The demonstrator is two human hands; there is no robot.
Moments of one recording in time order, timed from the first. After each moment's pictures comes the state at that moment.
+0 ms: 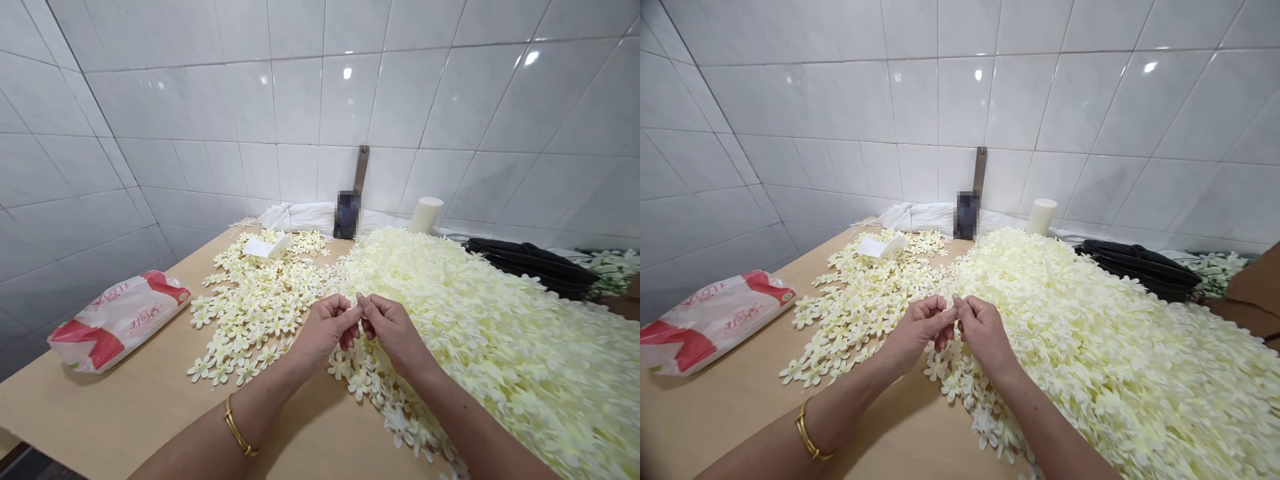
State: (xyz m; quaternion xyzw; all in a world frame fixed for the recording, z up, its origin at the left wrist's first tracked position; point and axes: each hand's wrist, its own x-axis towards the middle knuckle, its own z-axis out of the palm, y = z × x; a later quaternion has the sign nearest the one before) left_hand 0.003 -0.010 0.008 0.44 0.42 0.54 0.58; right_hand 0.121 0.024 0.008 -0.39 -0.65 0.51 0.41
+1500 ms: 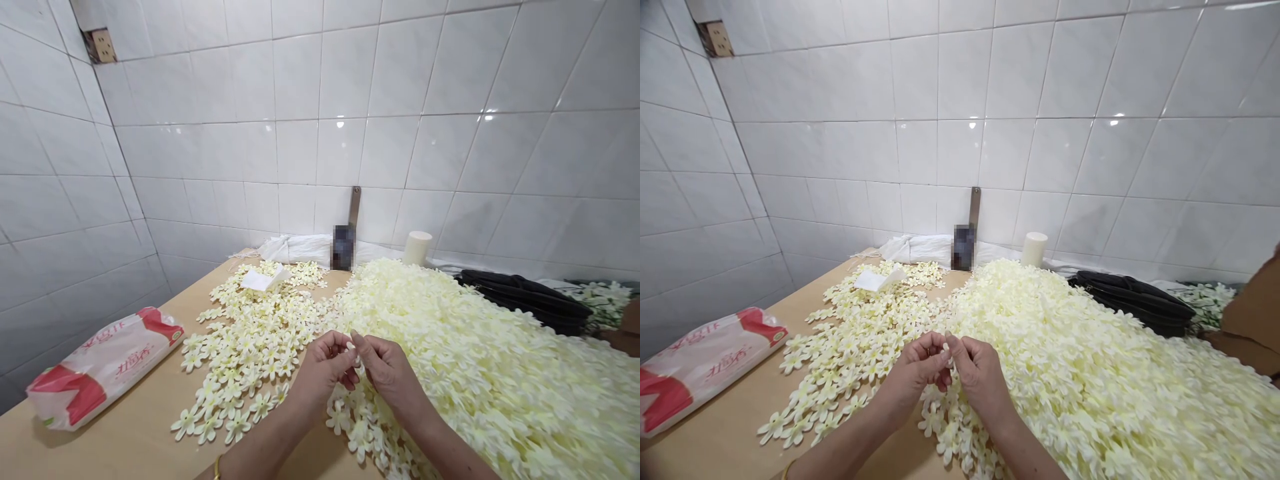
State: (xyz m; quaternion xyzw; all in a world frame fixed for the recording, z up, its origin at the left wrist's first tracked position) left_hand 0.006 -0.011 0.008 0.40 0.42 0.58 0.57; right_hand 0.118 0.024 0.007 -0.38 -0.68 0.48 0.40
